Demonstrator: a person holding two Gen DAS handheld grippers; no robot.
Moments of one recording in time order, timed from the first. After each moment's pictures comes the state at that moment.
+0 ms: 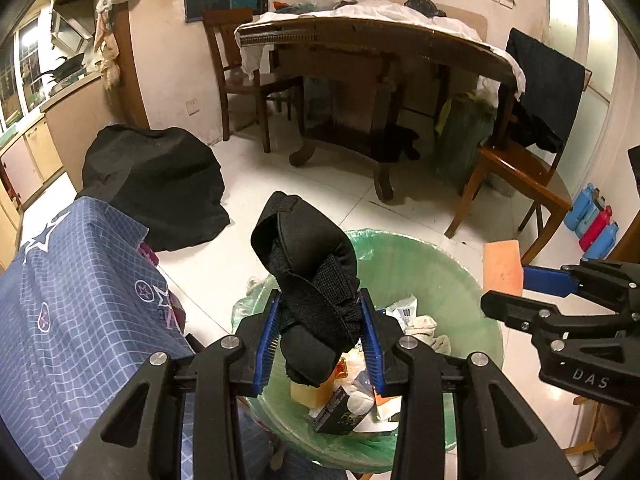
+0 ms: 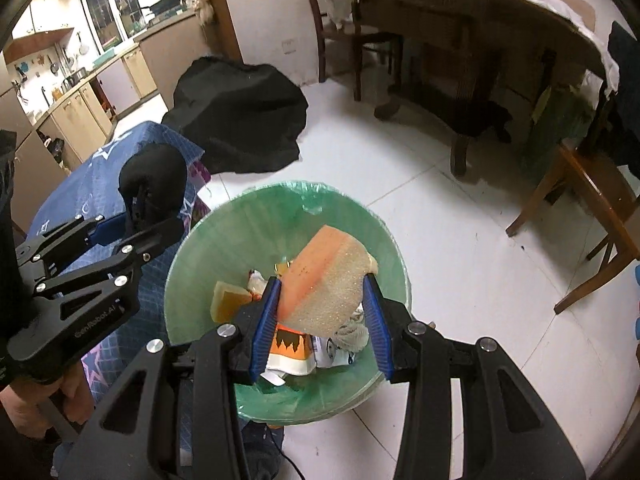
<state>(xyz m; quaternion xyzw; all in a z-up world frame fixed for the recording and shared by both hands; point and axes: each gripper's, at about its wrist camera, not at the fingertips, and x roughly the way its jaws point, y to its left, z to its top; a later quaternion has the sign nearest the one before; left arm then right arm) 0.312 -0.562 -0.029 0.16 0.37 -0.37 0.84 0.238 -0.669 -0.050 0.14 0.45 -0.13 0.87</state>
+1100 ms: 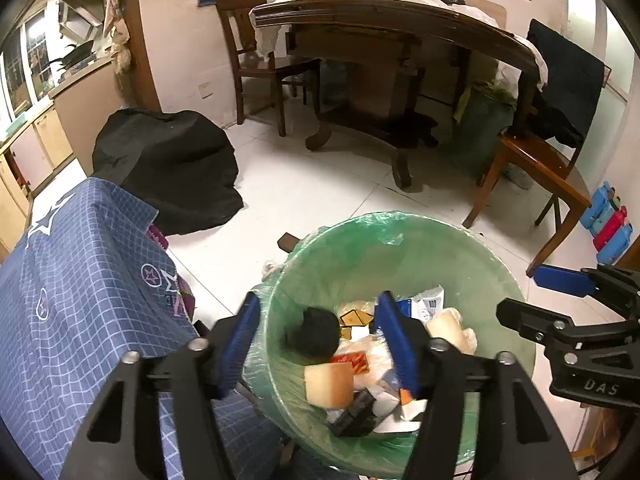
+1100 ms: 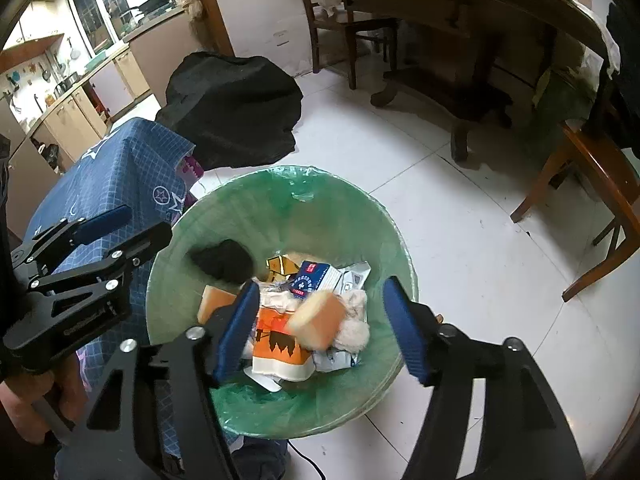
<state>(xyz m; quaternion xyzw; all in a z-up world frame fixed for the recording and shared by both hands) 0.337 -0.566 -0.056 0.17 0.39 -0.34 0.84 0.243 -0.677 -0.071 0.16 0.46 -0.14 0.86</state>
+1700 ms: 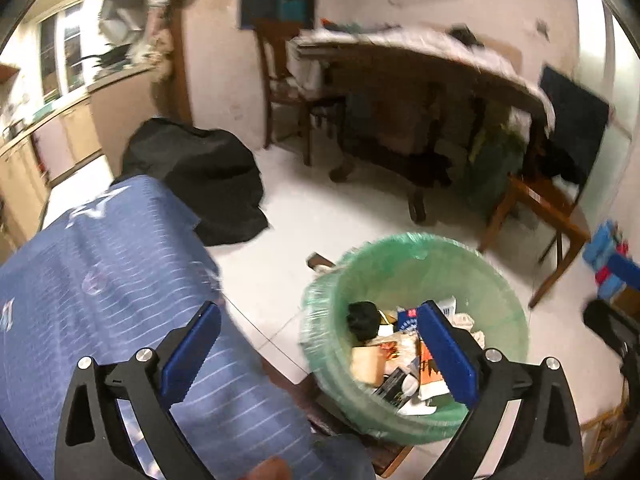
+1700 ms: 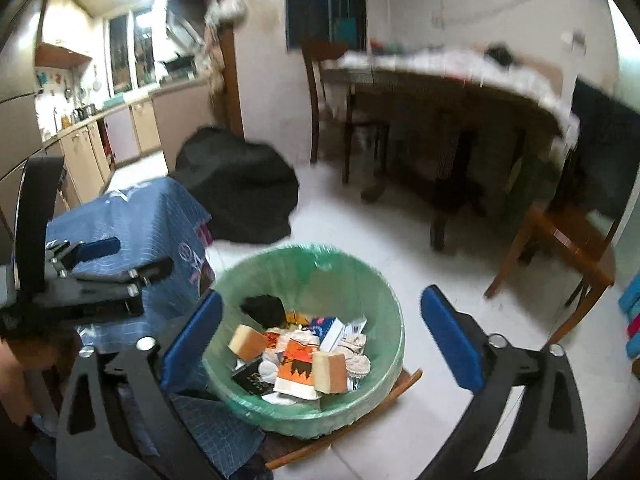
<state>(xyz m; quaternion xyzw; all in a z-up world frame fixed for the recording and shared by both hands) 0.314 -0.460 -0.012 0.10 0.34 -0.31 0.88 0.165 -0.594 -0.002 0.07 0.29 -0.19 0.94</state>
